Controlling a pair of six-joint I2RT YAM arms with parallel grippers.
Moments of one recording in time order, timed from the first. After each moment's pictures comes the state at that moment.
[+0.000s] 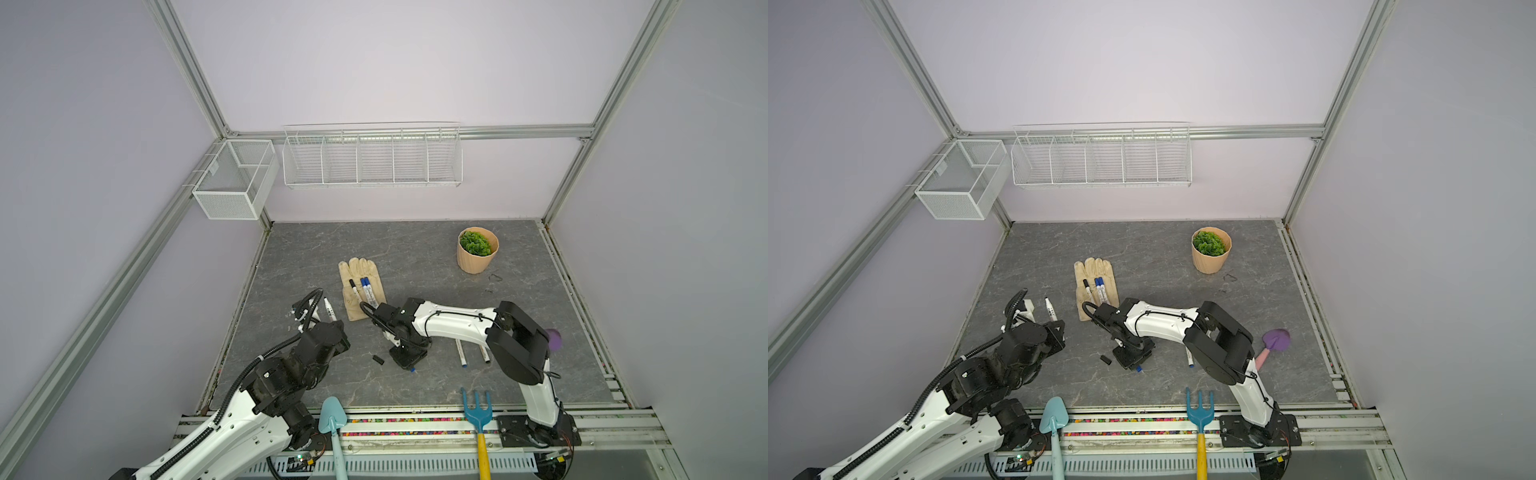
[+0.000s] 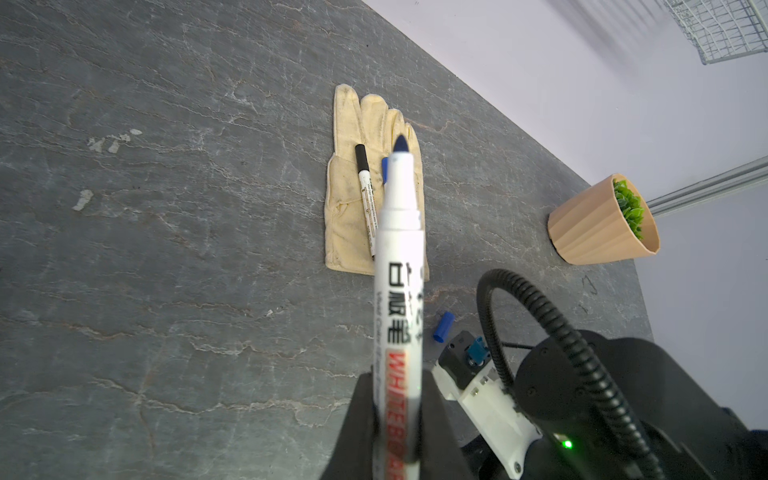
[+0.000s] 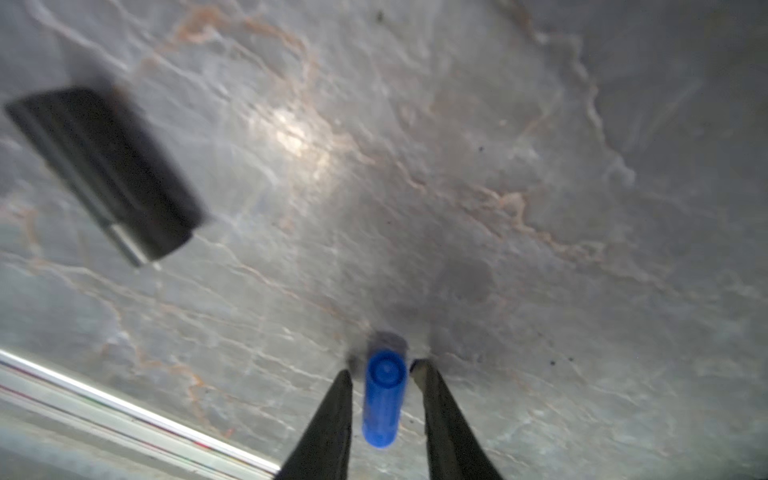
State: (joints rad) left arm -0.86 0.61 0.64 -0.70 -0.49 -1.02; right arm 1.06 2.06 1.47 -1.05 -0.08 0.35
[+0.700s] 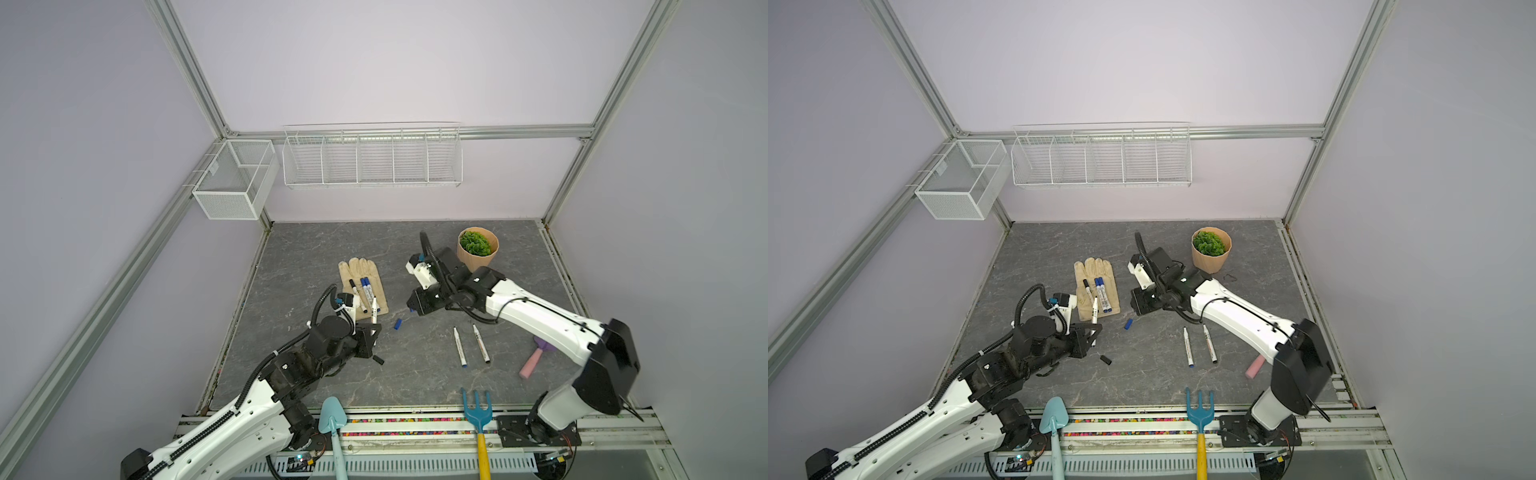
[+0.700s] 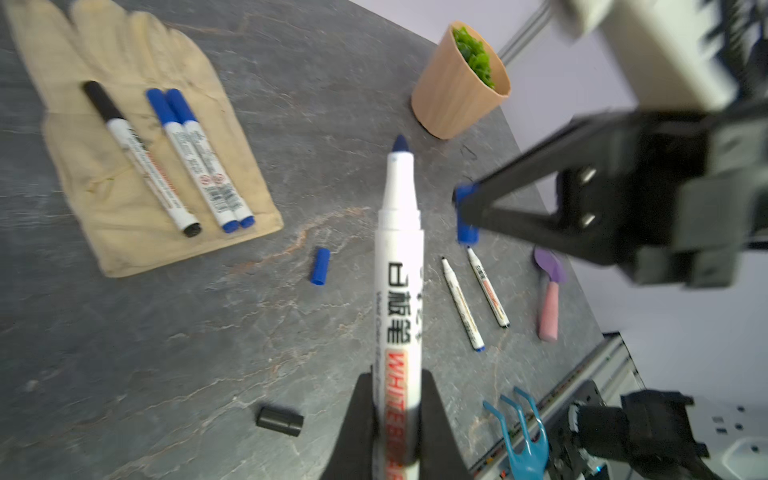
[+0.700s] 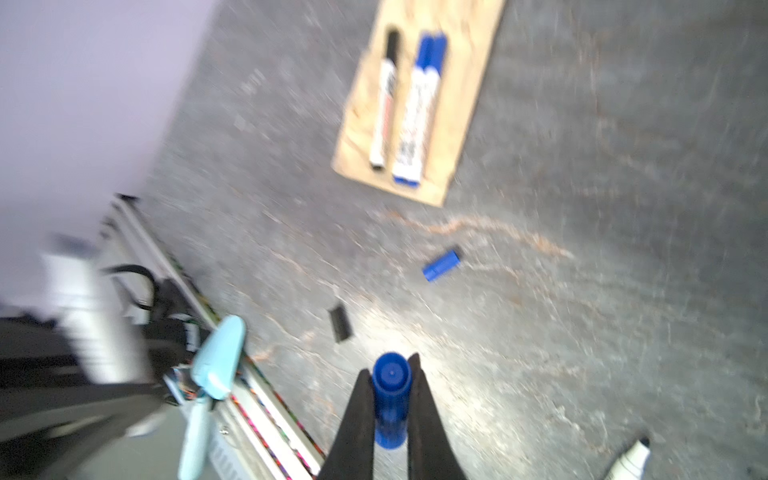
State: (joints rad) left arm -0.86 0.71 0.56 -0.34 0.00 -0.69; right arm 0.79 1.53 1.34 -0.60 -0.27 0.40
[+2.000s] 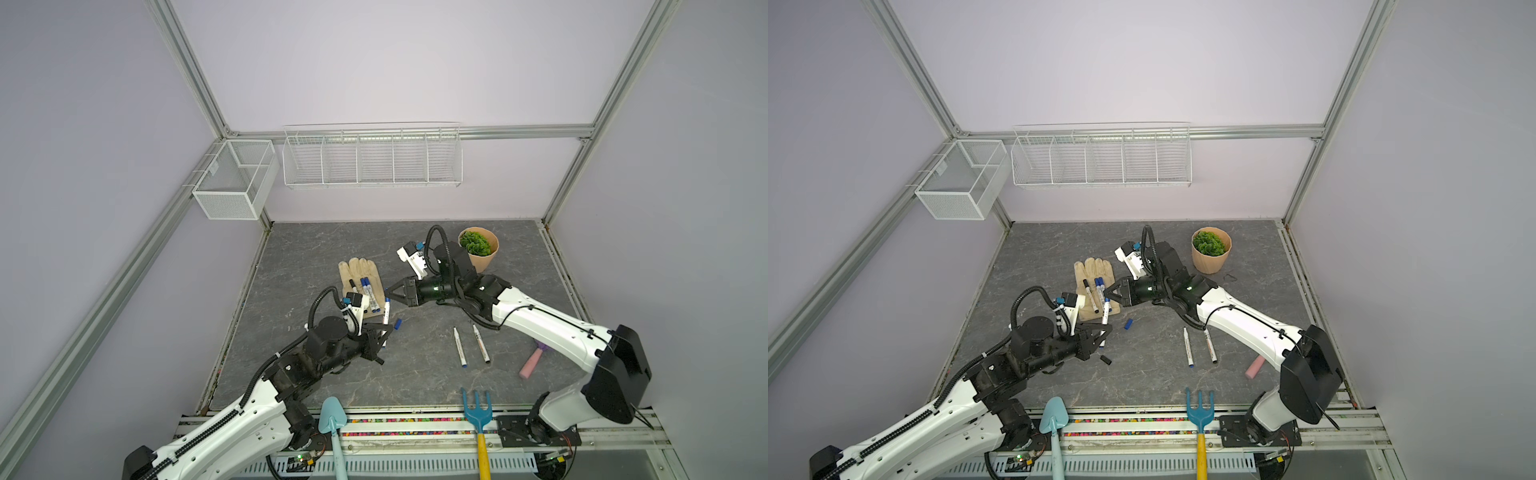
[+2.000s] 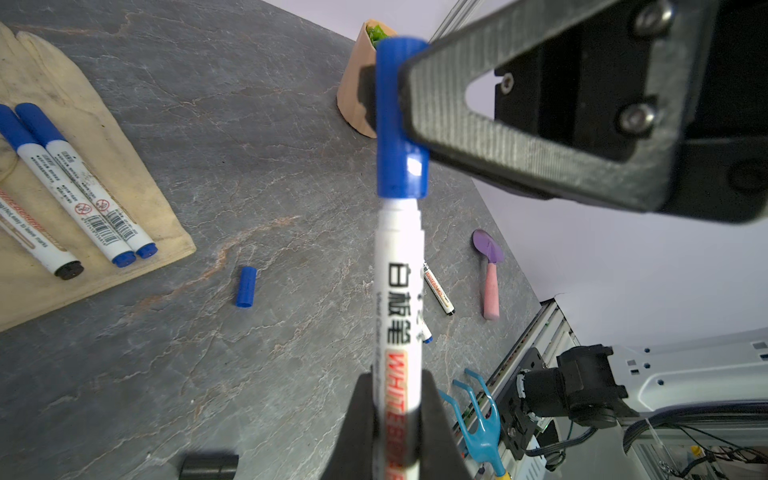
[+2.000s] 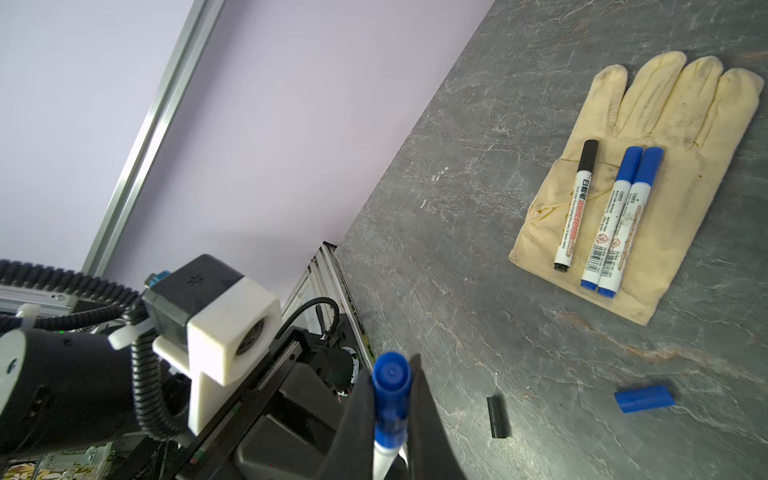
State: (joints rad) left arm -0.86 0.71 0.53 -0.20 0.11 -0.67; right arm 0.79 1.52 1.23 -0.20 -0.59 0.59
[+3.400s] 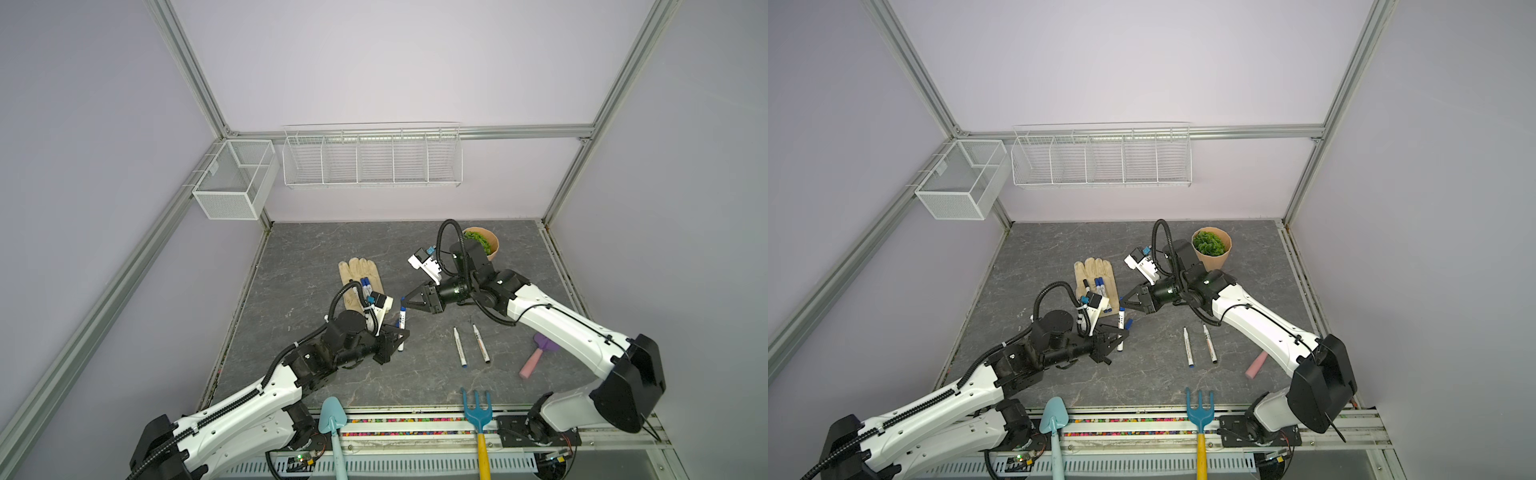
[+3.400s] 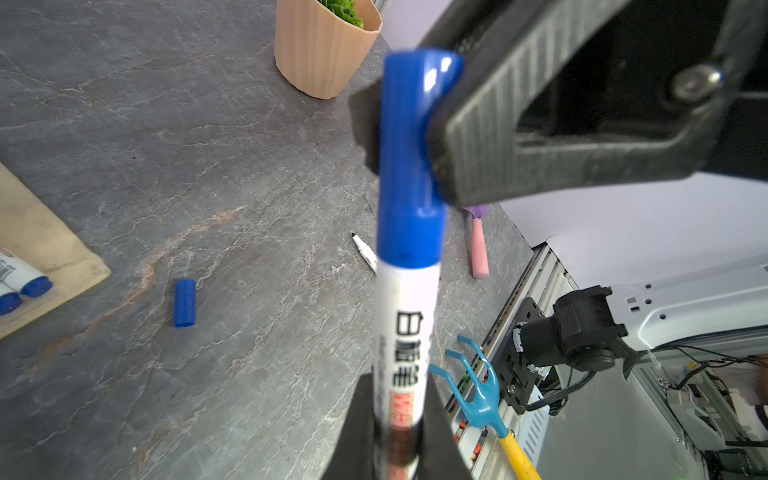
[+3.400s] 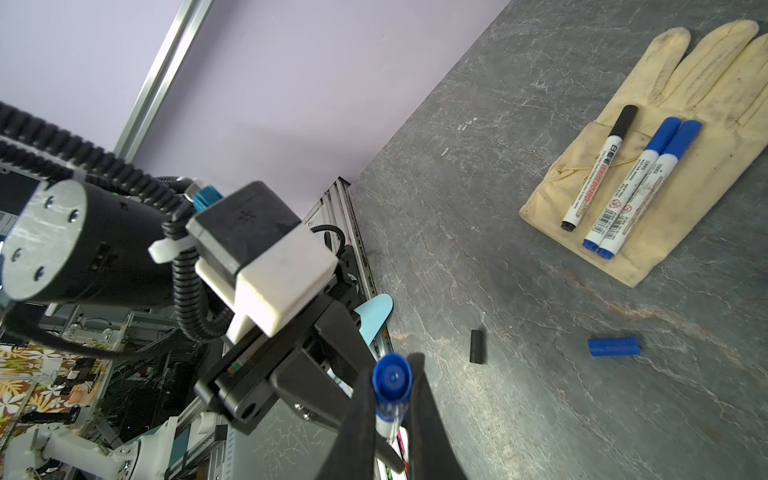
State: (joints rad) left arm -0.91 0.88 0.58 -0.12 0.18 -0.54; right arm 0.69 1.46 1.22 -0.46 -0.82 0.26
